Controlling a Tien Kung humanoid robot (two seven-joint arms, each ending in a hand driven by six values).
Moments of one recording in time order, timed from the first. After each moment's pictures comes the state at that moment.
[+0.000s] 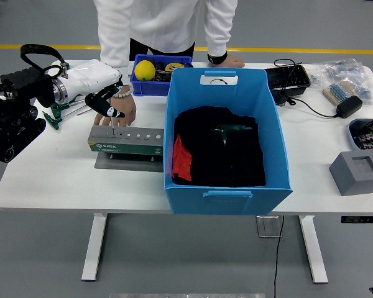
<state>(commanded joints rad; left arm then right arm) -1.03 0.39 -0.44 -0.65 1.87 0.12 -0.41 0.20 -0.21 0.55 0.18 -0.03 -0.18 -0.15</state>
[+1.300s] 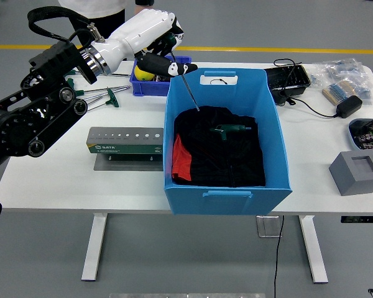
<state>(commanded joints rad) -0.96 0.25 -0.75 -1.00 1.73 0.09 -0.35 0.20 -0.21 0.52 0.18 -0.02 -0.18 -0.15</state>
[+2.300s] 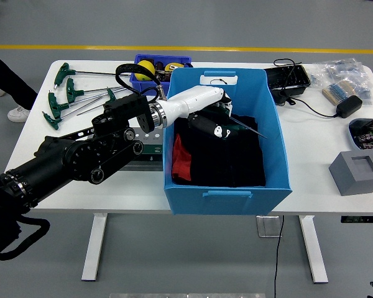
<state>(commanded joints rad) -0.99 0.03 -0.51 -0.76 1.63 0.03 -0.31 0.22 -0.22 0.57 0.18 -0.07 -0.18 -0.16</state>
